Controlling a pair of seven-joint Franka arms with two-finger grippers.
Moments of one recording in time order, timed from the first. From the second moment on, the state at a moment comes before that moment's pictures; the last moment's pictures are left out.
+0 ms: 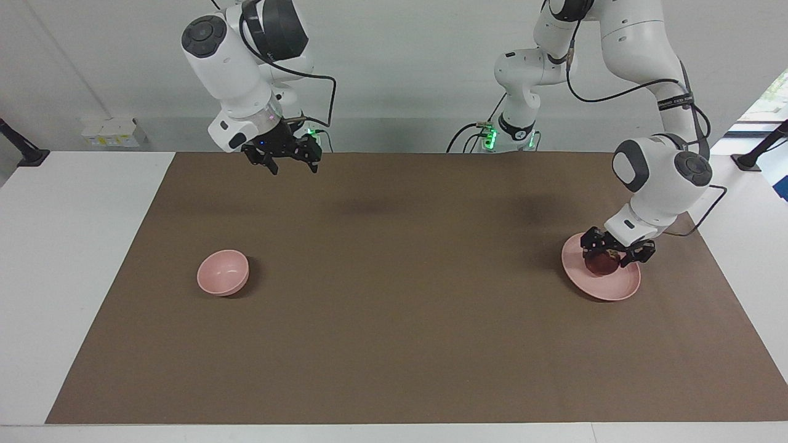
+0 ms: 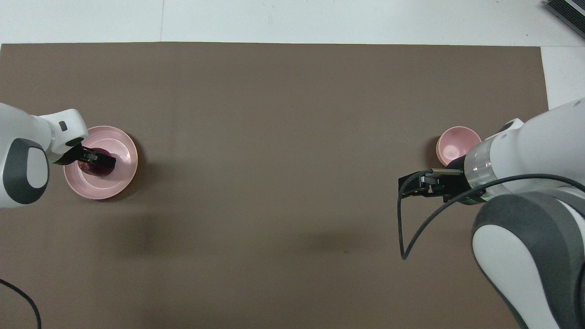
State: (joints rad) left arm 0.06 0.24 0.02 -1.99 -0.04 2.23 0.47; right arm 0.18 -0.10 0.01 -1.89 0.20 1.69 0.25
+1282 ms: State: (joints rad) left arm 0.04 0.22 0.01 -1.81 -0.10 1.94 0.28; right arm 0.20 -0.11 0.01 -1.92 0.54 1.79 0.59
